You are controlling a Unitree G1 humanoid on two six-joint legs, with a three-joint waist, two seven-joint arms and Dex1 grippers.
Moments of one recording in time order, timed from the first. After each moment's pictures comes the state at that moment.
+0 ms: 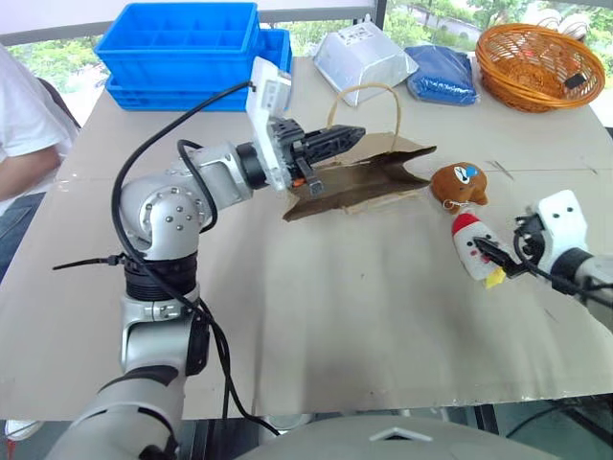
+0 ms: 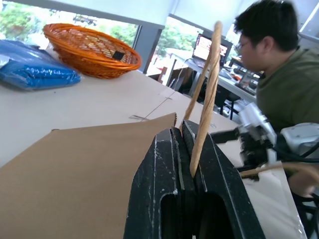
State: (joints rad) left arm -0.75 0.43 0.08 -0.21 -0.89 1.00 -0.57; right arm -0.06 -0.73 -0.23 -0.49 0.46 1.01 0.44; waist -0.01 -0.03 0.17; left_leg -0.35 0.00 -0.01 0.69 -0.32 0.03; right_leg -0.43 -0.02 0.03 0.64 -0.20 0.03
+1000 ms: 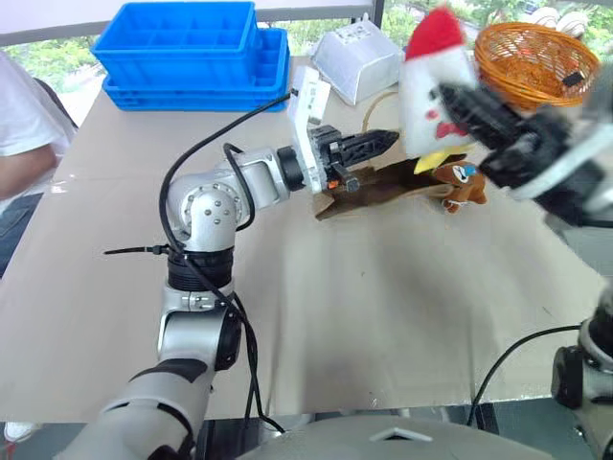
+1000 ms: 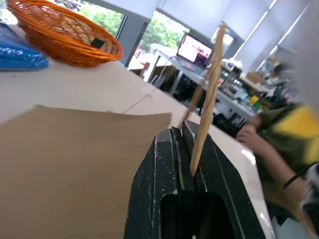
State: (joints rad) left arm -0.80 0.28 0.07 -0.11 -0.92 1.04 -0.50; right arm -0.49 -0.53 -0.23 -0.65 1.23 0.82 0.07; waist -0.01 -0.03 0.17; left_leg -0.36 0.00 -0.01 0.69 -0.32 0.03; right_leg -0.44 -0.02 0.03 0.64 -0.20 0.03
